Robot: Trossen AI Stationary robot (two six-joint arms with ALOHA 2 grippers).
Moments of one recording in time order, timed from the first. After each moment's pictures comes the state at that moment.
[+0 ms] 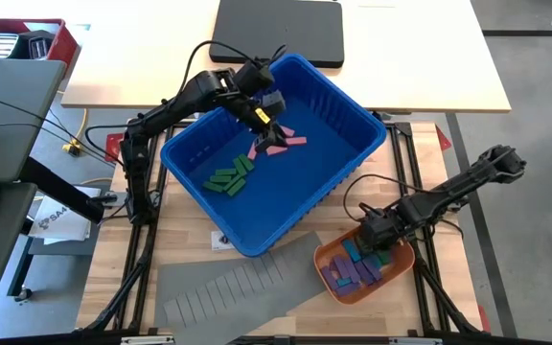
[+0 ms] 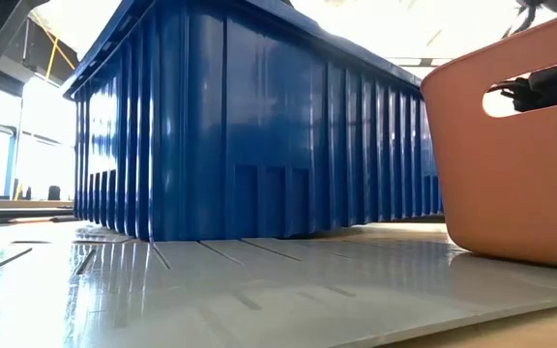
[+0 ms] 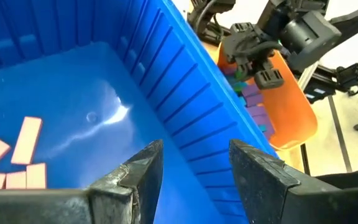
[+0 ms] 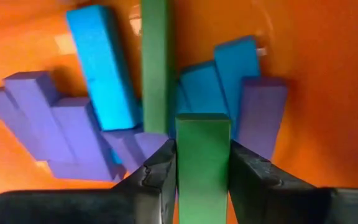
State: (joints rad) left arm 0.43 1.90 2.22 -1.17 0.46 0.03; right arm 0.43 1.16 0.67 -0.88 -0.21 1.70
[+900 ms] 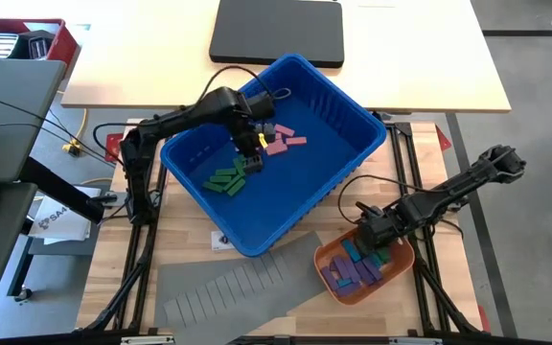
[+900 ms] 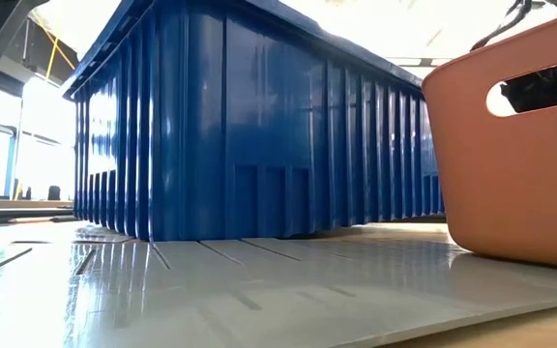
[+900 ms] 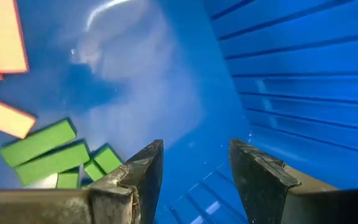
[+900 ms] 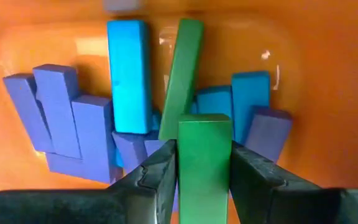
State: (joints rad) left arm 0.43 1.90 1.96 -1.42 0.37 0.11; right arm 0.43 1.17 0.70 -0.90 -0.13 1.51
